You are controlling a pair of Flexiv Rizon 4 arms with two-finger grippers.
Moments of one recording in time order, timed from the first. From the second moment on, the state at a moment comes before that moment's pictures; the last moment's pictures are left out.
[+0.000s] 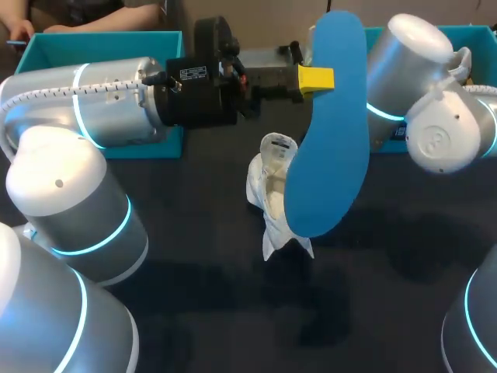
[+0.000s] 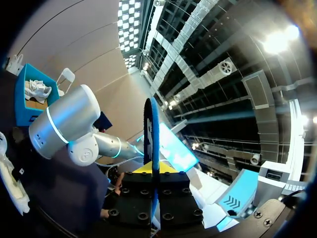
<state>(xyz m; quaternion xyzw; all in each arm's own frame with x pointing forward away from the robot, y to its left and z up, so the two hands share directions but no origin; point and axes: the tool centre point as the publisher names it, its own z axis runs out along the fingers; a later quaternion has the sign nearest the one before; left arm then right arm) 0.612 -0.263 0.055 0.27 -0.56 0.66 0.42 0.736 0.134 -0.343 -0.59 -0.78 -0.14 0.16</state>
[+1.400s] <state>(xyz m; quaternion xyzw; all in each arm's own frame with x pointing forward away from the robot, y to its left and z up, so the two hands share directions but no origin) 0.612 -0.263 0.055 0.27 -0.56 0.66 0.42 0.711 0.154 -0.371 -0.67 -0.69 -0.20 0.20</state>
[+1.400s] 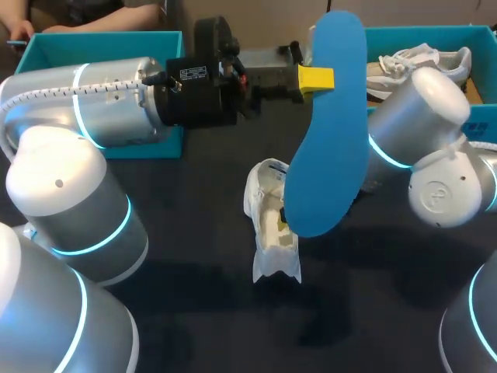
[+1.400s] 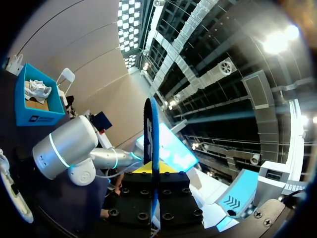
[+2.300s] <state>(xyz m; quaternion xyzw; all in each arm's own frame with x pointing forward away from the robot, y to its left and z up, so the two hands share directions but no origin) 0.612 -0.263 0.055 0.27 -0.56 0.66 0.42 0.702 0.129 -0.307 -0.63 -0.67 -0.29 0.25</state>
